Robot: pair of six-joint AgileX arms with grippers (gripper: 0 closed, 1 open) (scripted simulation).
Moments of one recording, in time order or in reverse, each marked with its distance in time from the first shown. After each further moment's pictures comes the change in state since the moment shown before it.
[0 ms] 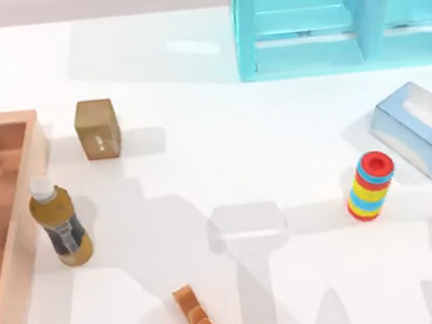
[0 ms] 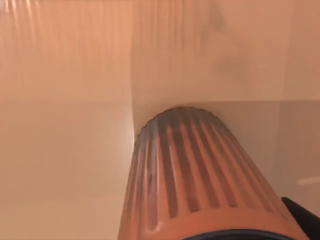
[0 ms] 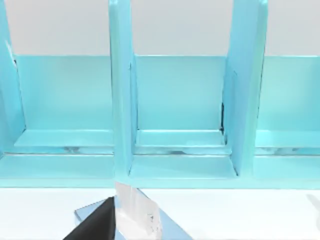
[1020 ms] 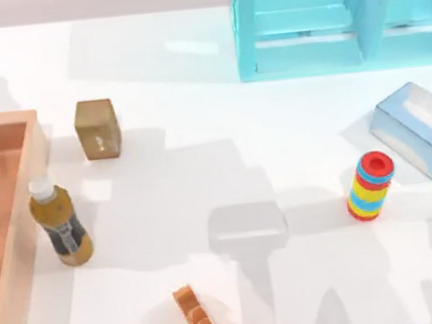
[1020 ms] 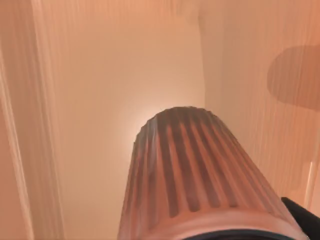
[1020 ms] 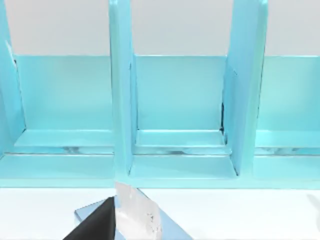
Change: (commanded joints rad) left arm -0.003 -0.046 0.452 -0.500 0.002 -0.004; right arm 0.000 0.000 0.000 0.000 0.000 0.000
